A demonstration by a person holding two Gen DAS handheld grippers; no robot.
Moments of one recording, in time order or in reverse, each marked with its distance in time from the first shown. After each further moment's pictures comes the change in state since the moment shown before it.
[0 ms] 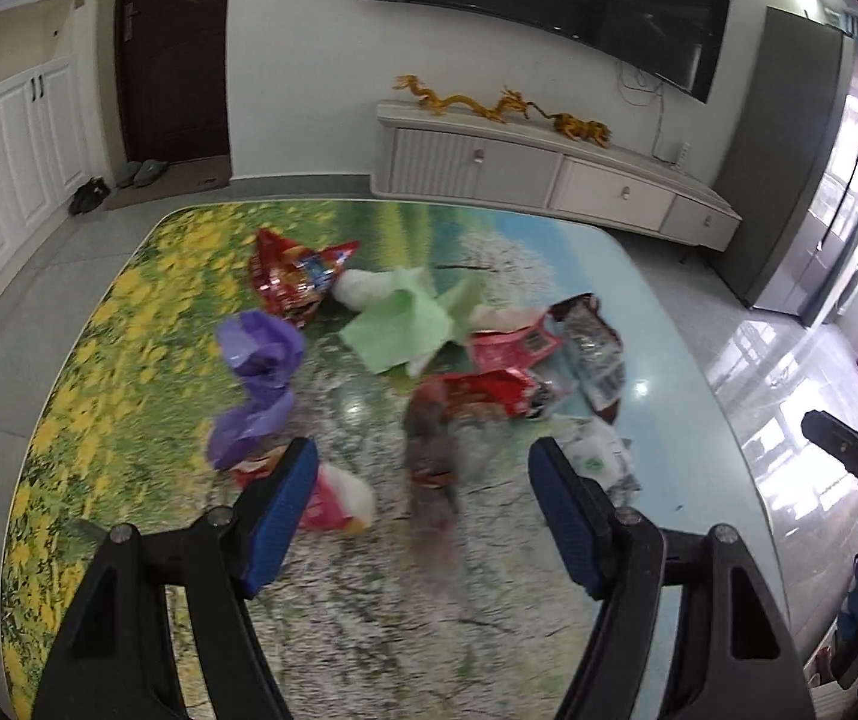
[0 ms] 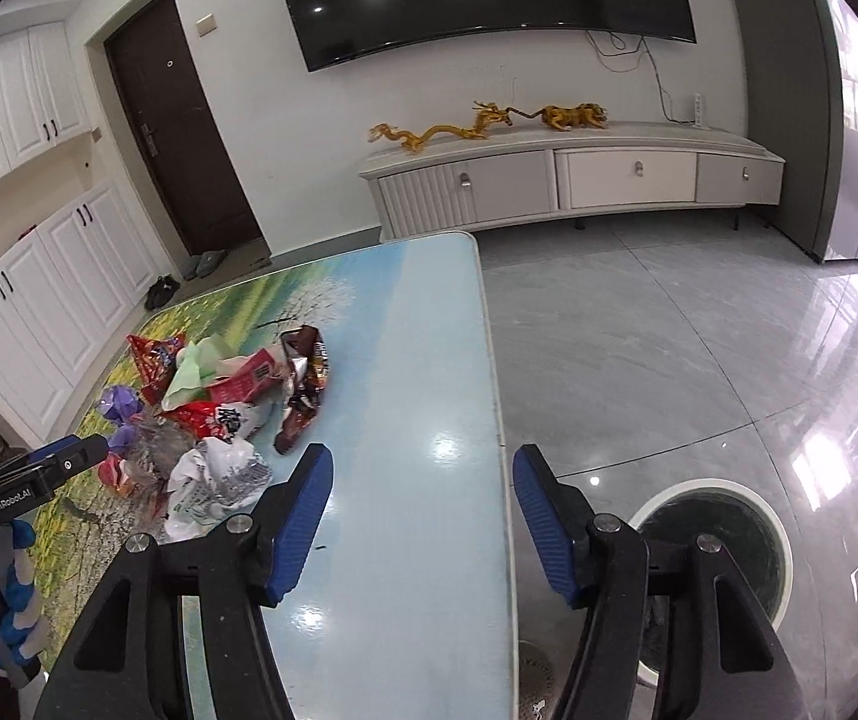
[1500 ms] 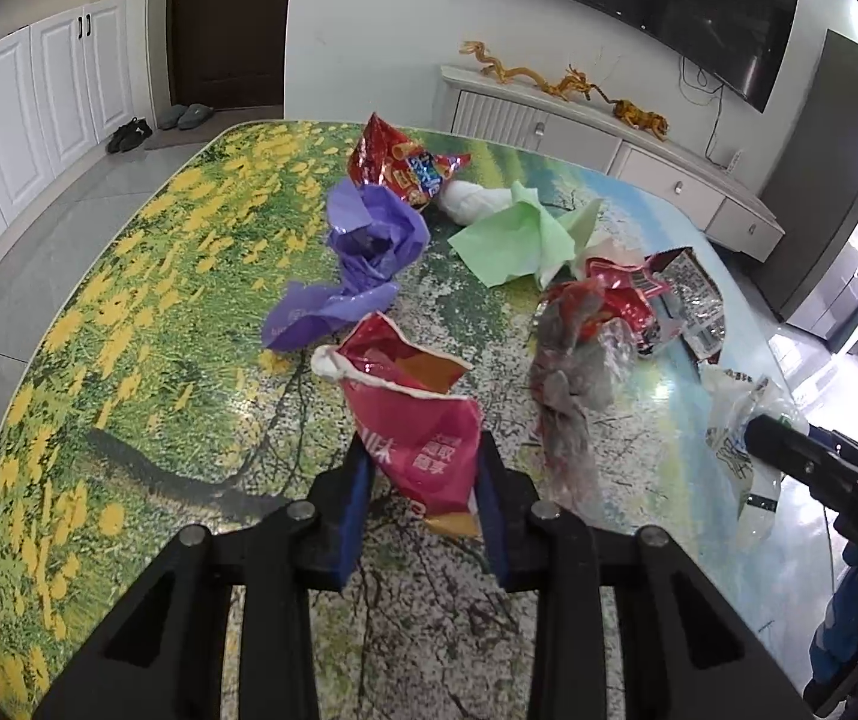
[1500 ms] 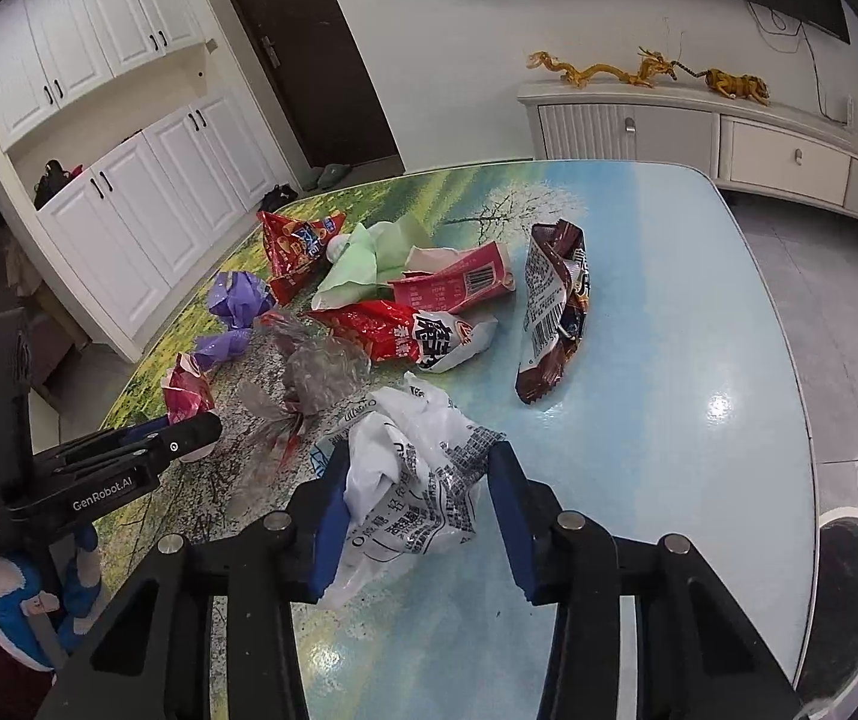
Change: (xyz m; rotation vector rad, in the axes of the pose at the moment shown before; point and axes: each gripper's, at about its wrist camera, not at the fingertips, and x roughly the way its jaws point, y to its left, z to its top) left arm 0.011 0.048 -0.039 -0.096 0.057 0.042; right arm 0.066 0.099 -0.028 -0.163 0.158 0.259
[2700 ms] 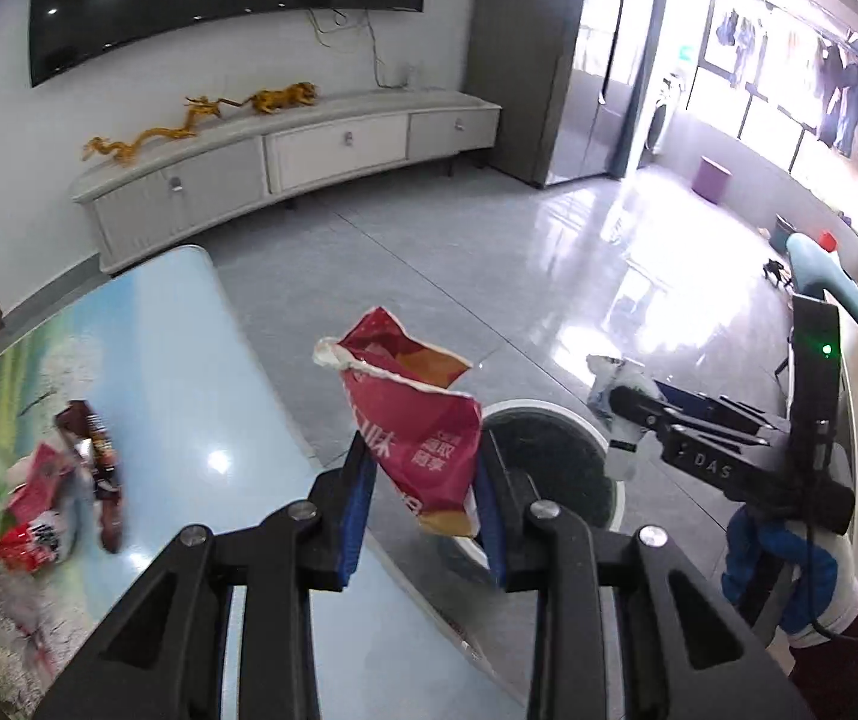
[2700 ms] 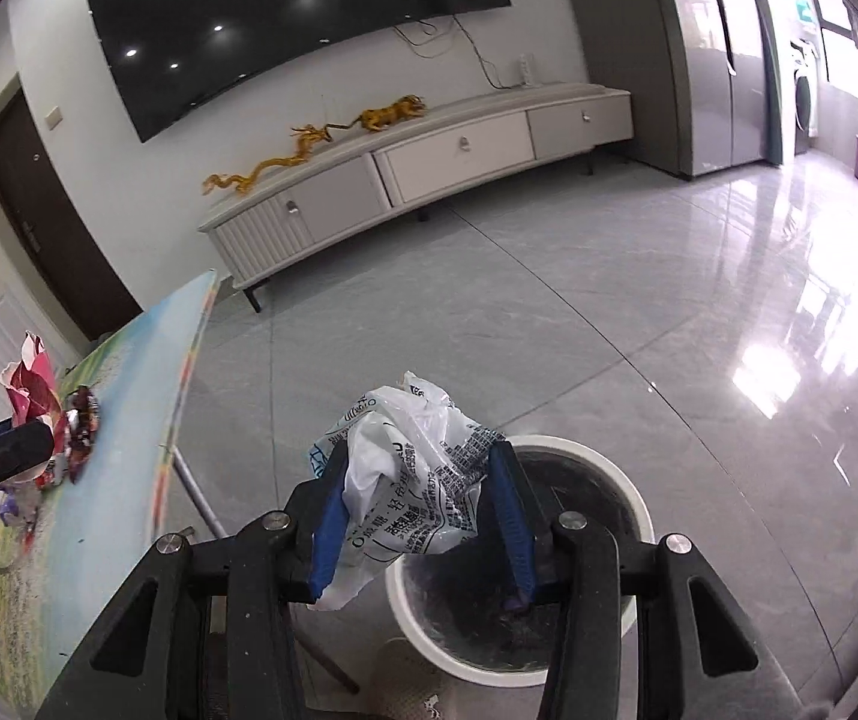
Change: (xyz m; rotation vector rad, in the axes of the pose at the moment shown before) left arm 0.000 -0.350 0.006 0.602 0.040 -0.416; right arm -0.178 -0.262 -0.091 0.462 -0.213 -0.450
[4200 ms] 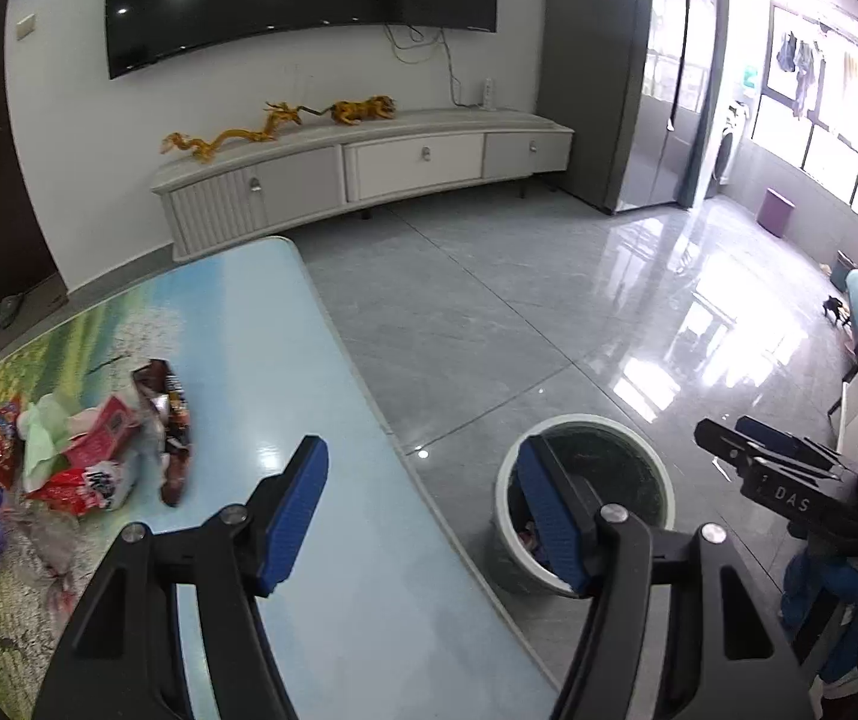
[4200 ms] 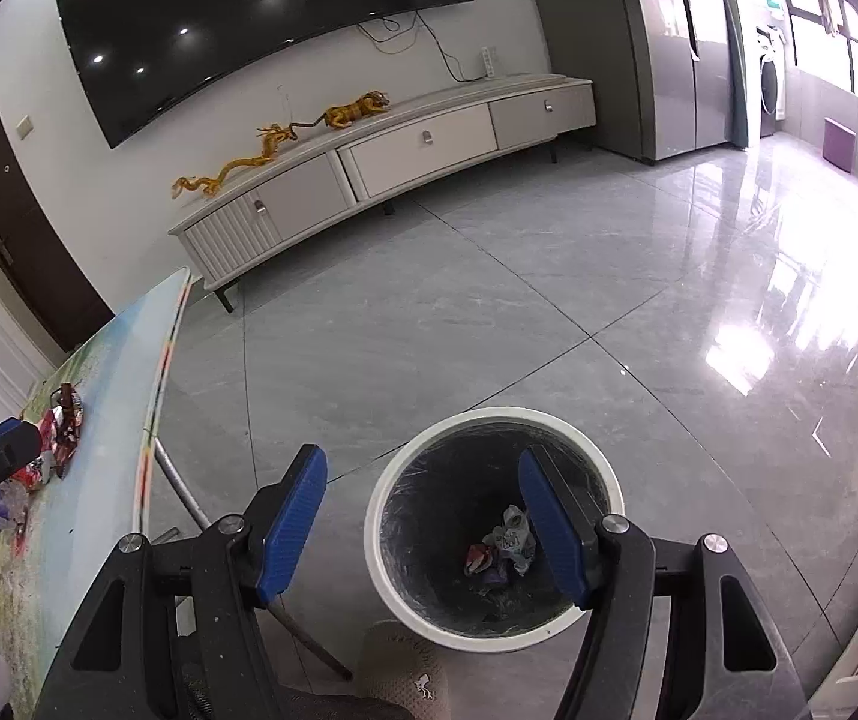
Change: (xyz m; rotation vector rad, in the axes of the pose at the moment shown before) left arm -0.038 0.017 -0.035 -0.099 -0.081 0.204; right arm -0.025 0.005 -0.012 0.028 -0.001 -0.057
